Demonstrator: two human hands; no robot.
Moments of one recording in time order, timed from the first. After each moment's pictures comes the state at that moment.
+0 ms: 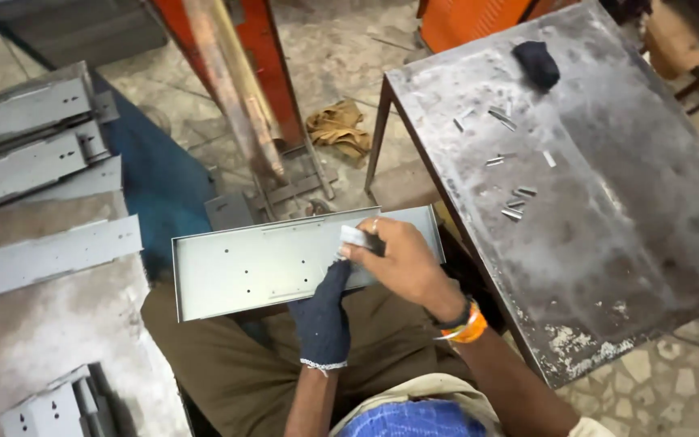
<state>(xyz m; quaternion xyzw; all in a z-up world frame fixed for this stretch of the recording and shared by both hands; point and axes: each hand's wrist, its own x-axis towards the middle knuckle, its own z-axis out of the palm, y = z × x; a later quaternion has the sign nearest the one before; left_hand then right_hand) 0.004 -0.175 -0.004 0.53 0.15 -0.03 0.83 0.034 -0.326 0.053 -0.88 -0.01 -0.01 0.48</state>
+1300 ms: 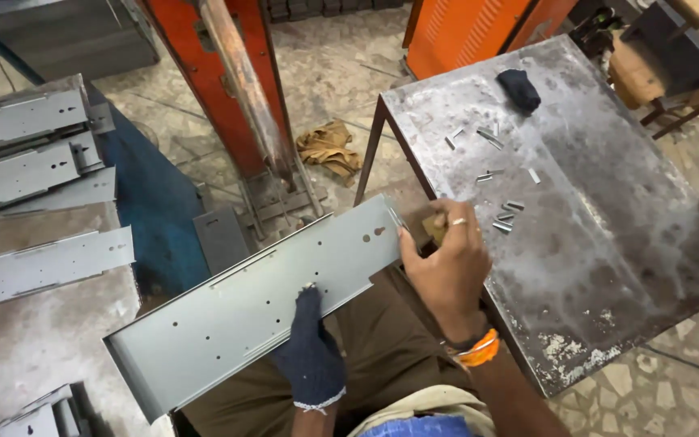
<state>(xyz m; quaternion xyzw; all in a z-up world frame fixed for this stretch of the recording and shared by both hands) -0.034 -0.135 -0.035 0.86 -0.05 0.20 0.46 0.007 -0.316 0.097 -0.89 0.14 -0.36 0.23</state>
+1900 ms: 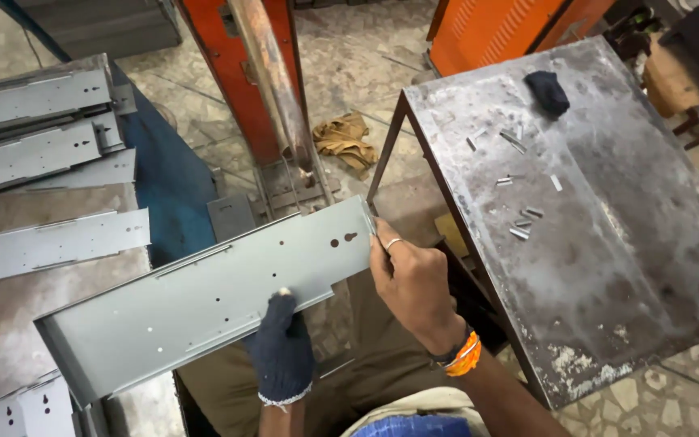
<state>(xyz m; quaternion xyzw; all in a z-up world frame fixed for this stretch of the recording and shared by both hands) -0.020 -0.082 -0.080 0.89 -0.02 0.27 0.36 0.019 -0.288 0.077 -0.91 -0.05 -0.29 0.30</state>
